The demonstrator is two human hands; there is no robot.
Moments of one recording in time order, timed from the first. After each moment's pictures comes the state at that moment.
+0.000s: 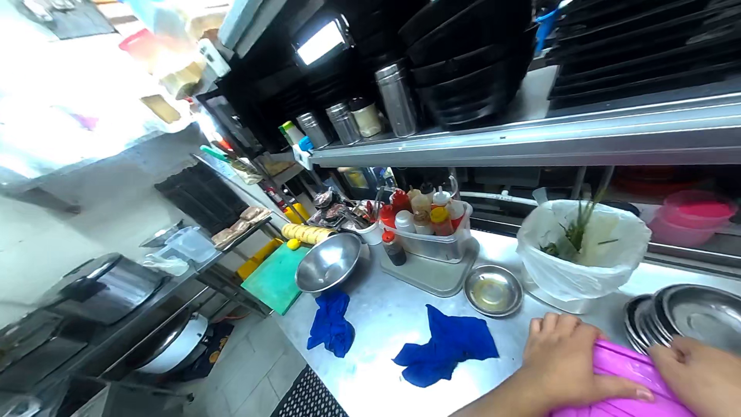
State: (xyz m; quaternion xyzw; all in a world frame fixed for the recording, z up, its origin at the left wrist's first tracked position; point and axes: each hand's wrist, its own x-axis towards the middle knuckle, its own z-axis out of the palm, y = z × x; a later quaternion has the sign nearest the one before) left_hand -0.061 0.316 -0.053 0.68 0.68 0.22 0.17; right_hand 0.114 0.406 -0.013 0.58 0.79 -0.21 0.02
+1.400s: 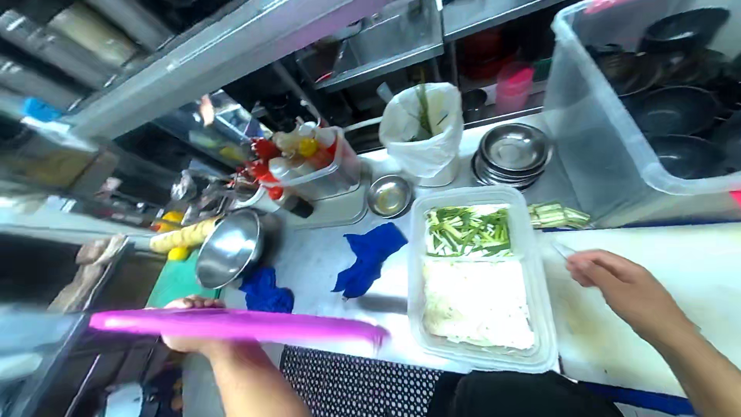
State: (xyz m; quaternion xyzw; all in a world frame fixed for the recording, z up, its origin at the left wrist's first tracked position) left_hand -0.289 0.064 0.044 0.14 0.61 0.78 -0.07; right_hand 0.305 0.249 -0.110 0.55 0.59 -0.50 -0.31
